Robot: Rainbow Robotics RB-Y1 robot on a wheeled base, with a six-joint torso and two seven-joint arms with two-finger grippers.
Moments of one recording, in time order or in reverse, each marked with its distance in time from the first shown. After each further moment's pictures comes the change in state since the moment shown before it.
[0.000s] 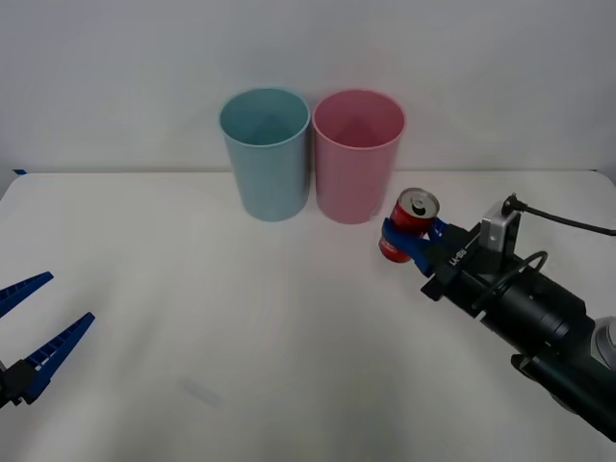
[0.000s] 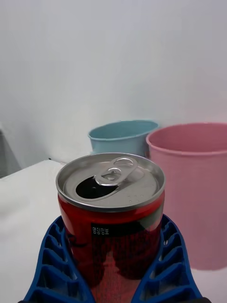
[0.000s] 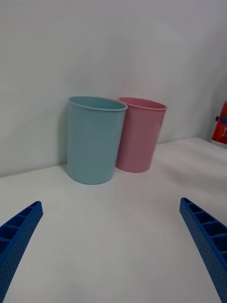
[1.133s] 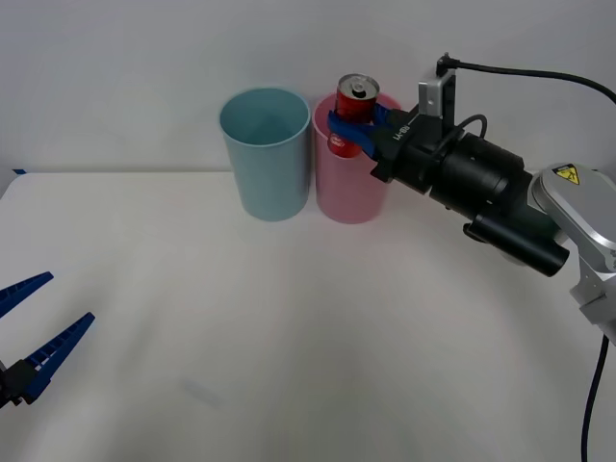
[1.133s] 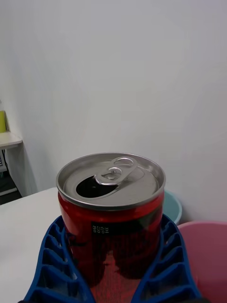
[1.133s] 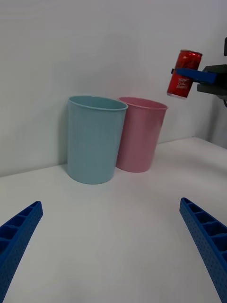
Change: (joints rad) right arm -0.582 -0.116 0.224 0.311 -0.130 0.093 -0.071; left arm 0.000 0.000 0.000 0.000 0.000 0.000 0.000
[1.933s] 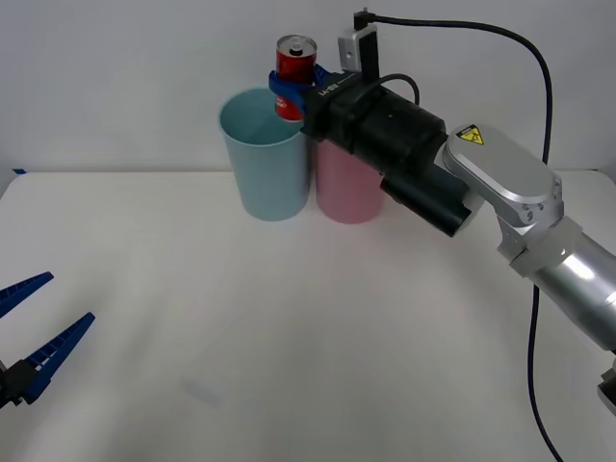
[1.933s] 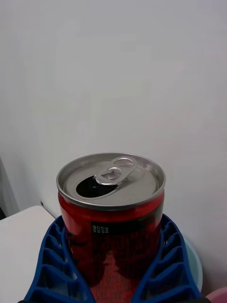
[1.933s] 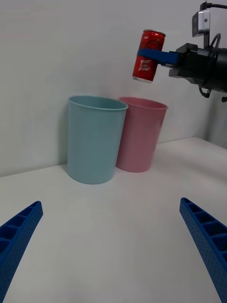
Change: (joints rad) right arm -0.262 0.084 0.235 0.125 -0.030 0.340 -0.045; left arm 0.000 0.000 0.000 0.000 0.000 0.000 0.000
